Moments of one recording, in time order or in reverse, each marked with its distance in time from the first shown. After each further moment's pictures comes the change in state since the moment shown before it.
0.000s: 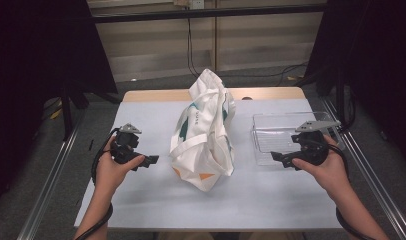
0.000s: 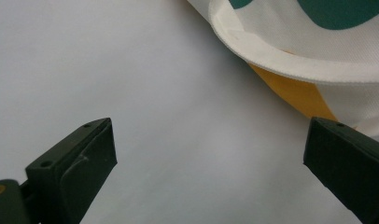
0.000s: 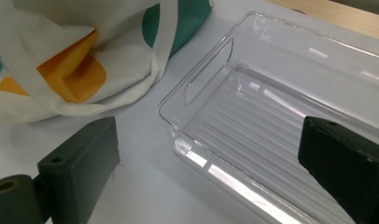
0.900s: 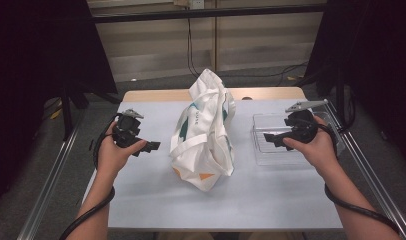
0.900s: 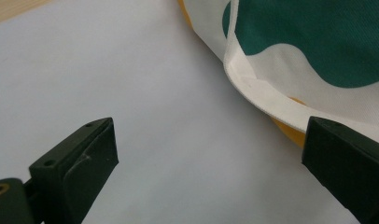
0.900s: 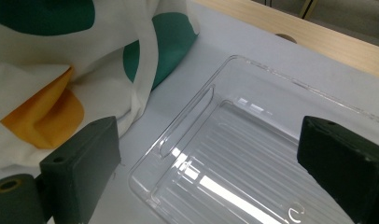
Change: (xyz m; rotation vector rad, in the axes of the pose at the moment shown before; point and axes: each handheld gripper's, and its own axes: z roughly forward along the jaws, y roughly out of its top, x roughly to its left) left arm 0.010 0.039 0.000 -0.002 0.007 -0.005; right arm -0.017 0.044 0.025 0.004 -0.018 -0.005
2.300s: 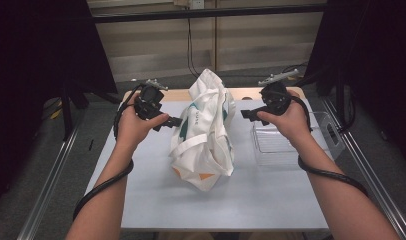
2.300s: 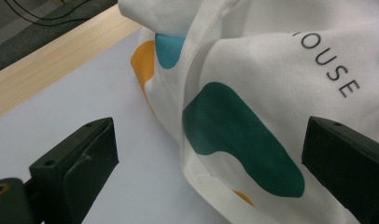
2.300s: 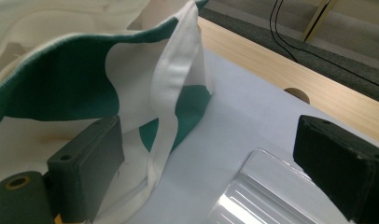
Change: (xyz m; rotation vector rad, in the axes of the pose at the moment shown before) left arm -0.035 0.093 -0.005 -0.028 -0.055 0.112; right arm 0.026 0.084 0.027 -0.008 0.004 -0.040
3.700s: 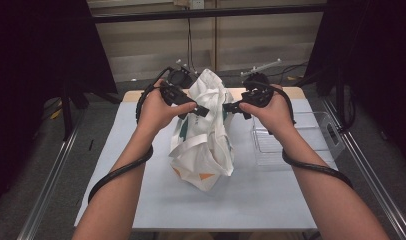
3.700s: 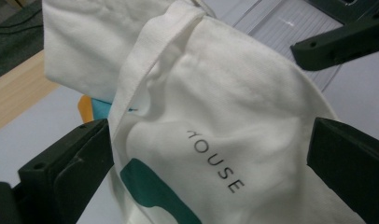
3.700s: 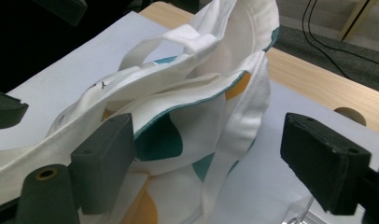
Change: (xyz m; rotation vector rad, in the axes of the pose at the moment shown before) left arm -0.044 0.067 0.006 0.049 -0.103 0.037; right arm 0.033 0.036 0.007 -0.007 0.112 0.050
